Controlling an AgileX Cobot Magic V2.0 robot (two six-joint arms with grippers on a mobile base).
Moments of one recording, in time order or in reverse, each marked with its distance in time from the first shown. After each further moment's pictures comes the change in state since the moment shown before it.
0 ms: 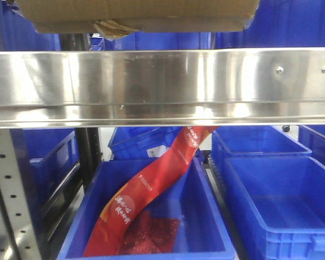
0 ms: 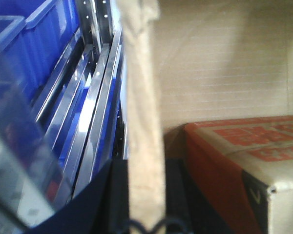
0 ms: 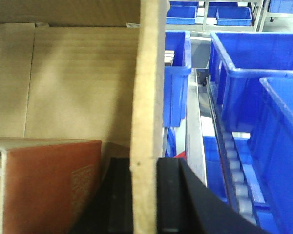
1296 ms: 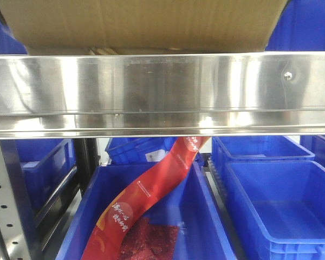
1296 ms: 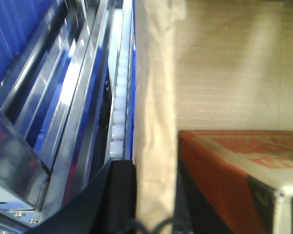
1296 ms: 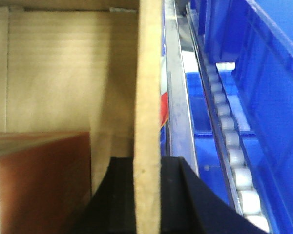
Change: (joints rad) left arm -0.002 0.039 0.000 -0.090 0.076 0.007; right arm 0.006 0.036 -0.009 0.118 0.239 0.000
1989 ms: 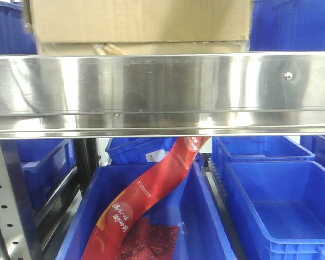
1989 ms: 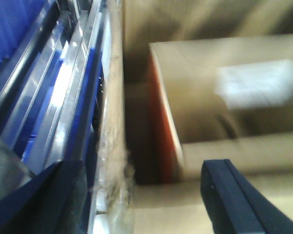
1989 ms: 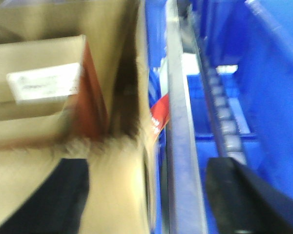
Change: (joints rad) left arm 0.000 0.003 -0.002 0.000 -0.030 -0.002; right arm 0.000 -0.033 0.000 -0.002 0.013 0.000
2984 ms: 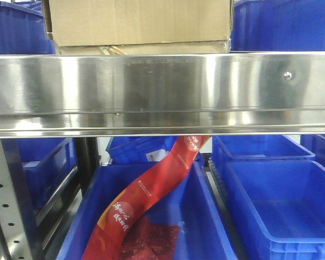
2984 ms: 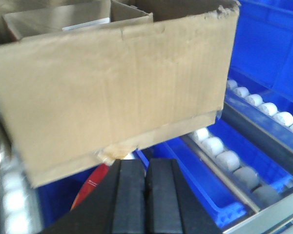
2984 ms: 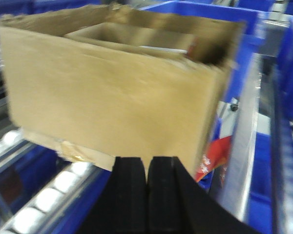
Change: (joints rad) left arm -0.031 -0.427 0.719 -0.329 -0.616 0.353; right arm -0.092 -0.295 0.533 0.359 -0.584 -0.493
